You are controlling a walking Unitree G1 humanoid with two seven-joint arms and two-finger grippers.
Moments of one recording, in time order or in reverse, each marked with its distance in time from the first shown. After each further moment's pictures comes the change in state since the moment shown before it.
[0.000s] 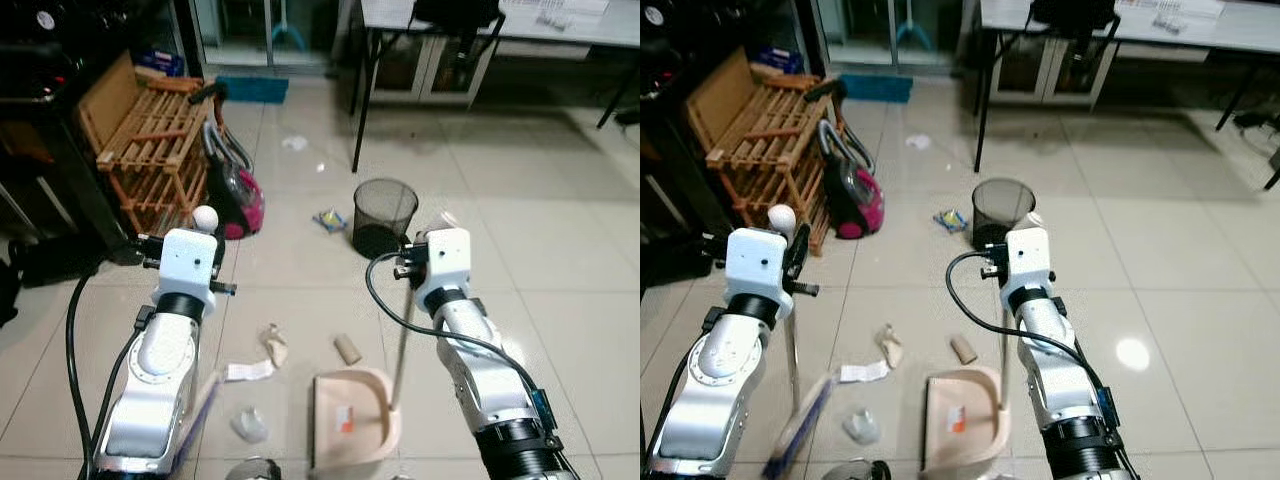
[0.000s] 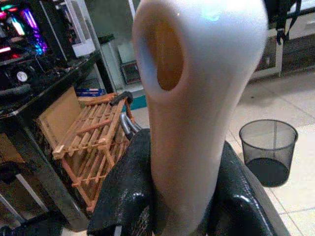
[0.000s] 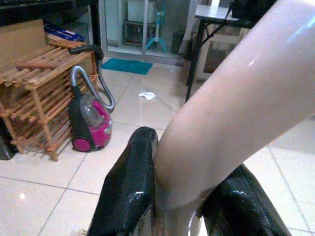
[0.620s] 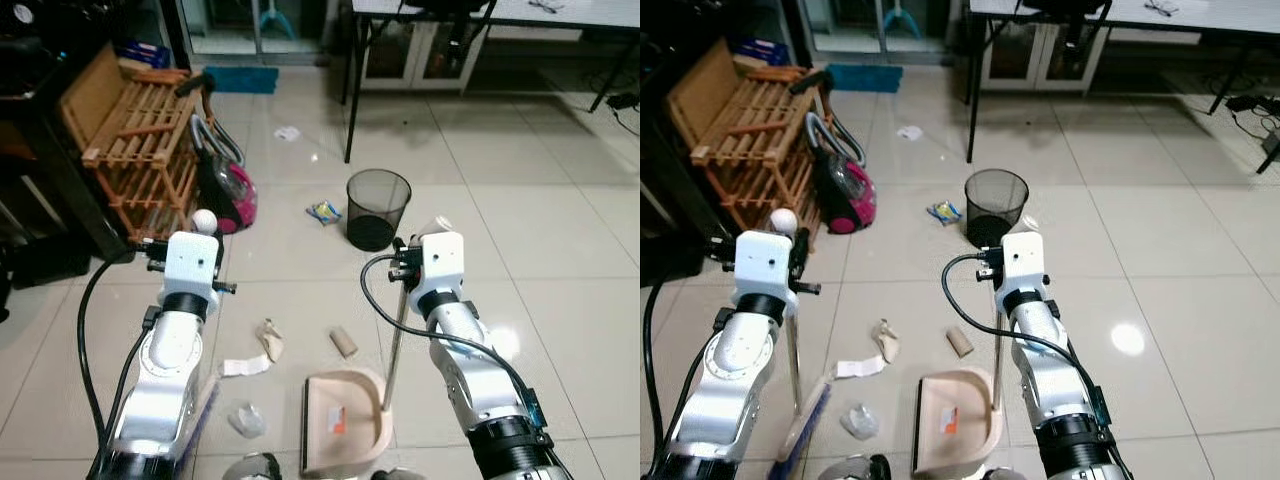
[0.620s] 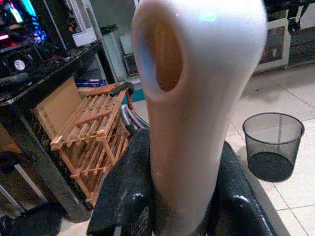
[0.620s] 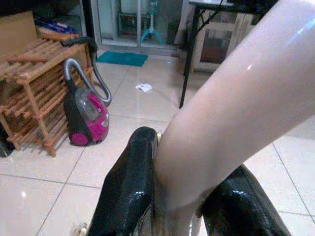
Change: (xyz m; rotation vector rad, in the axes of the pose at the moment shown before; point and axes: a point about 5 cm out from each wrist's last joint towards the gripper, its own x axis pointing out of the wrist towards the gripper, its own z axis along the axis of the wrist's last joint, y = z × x) left arm 0.014 -0.001 -0.014 -0.006 0.004 0.061; right arm 0.003 0.005 -0.010 0.016 0.003 0.001
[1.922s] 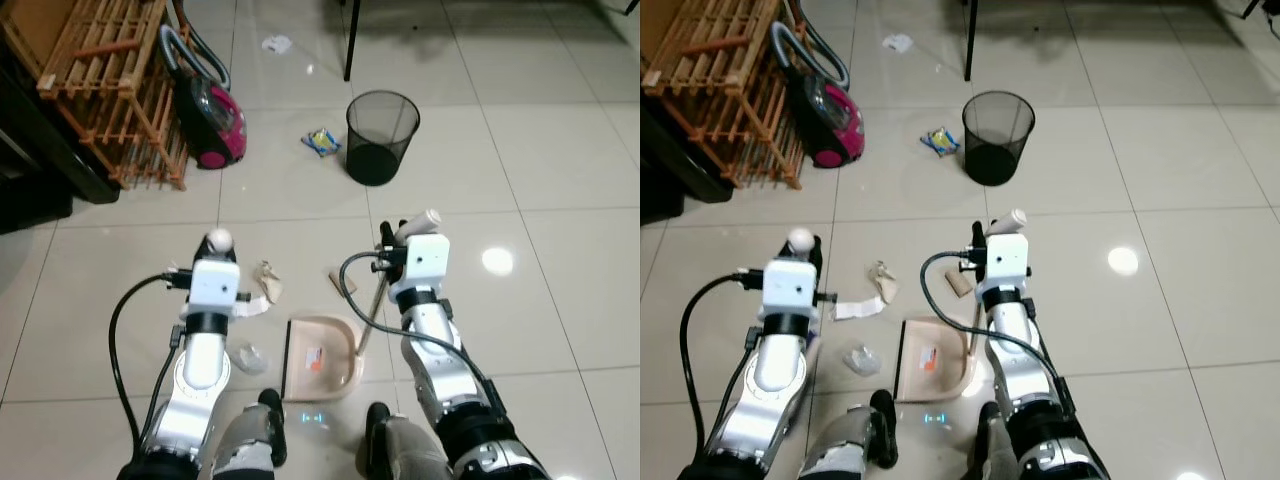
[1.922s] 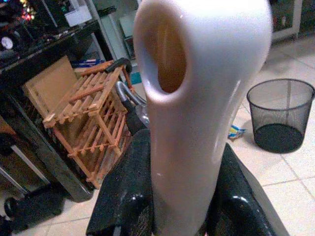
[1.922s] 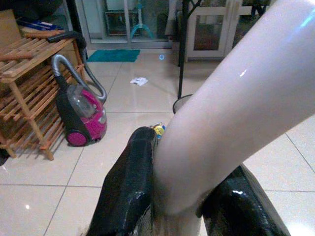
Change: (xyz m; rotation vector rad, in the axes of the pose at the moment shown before) left arm -0.005 -0.026 -0.027 0.015 -0.133 0.105; right arm 0.010 0.030 0.000 0.065 -0.224 -0.039
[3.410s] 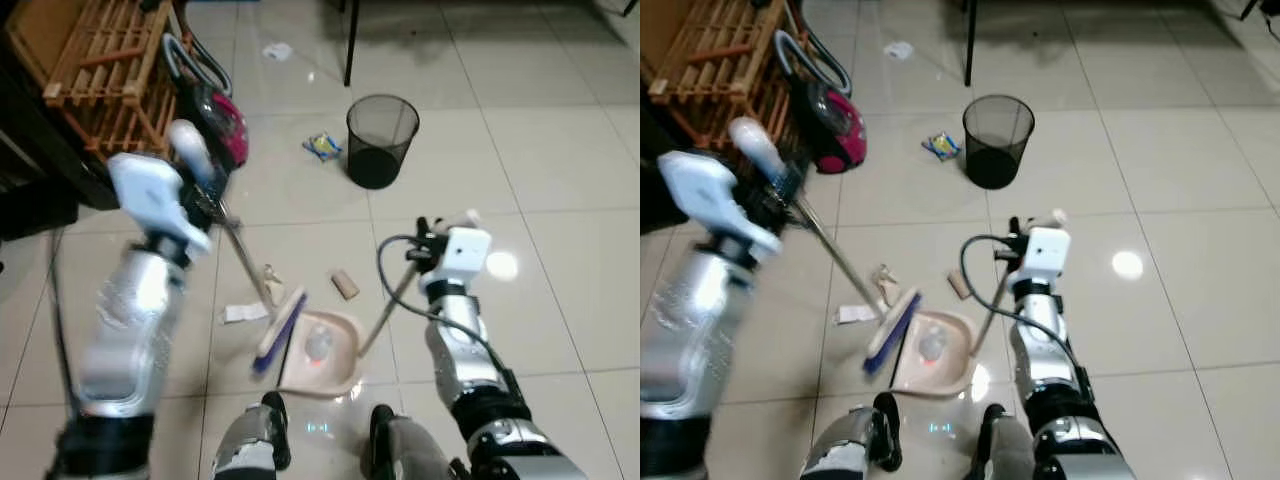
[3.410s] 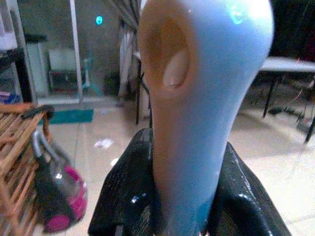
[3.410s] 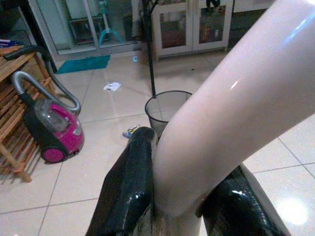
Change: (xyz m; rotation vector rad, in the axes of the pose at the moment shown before) left arm 0.045 0.049 0.116 -0.366 -0.204 -0.313; right arm 0.009 -0.049 -0.003 0.070 0.016 -0.150
